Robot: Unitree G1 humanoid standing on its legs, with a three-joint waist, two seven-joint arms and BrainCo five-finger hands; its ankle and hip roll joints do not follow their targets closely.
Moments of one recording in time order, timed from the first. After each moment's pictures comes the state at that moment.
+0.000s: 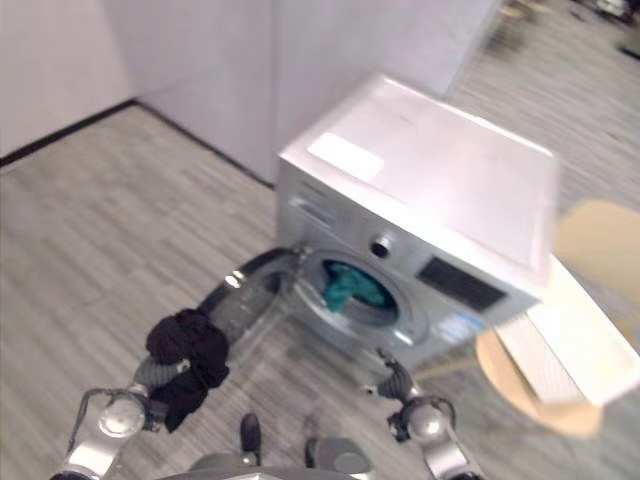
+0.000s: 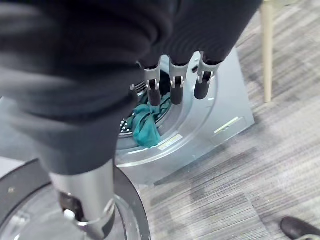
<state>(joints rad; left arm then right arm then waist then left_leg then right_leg) 0.13 0.46 -0.22 0.48 -0.06 -0.04 0.04 0.05 -0.29 0.27 0.55 -0.14 -0.04 -0.04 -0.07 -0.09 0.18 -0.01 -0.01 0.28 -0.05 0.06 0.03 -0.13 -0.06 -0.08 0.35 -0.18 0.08</state>
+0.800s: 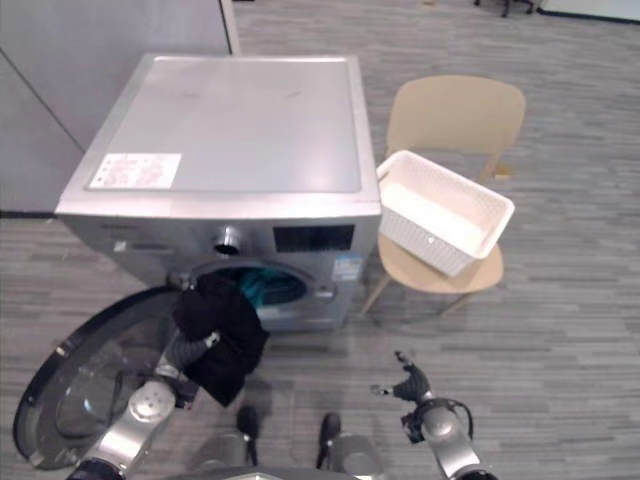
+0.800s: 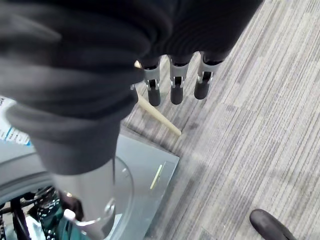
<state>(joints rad) 0.08 0.39 -0.28 0.39 -0.03 -0.09 0.09 0.06 -0.36 0.23 0.64 -0.10 -0.04 -0.09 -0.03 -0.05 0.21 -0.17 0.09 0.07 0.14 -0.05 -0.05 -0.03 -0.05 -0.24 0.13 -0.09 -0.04</state>
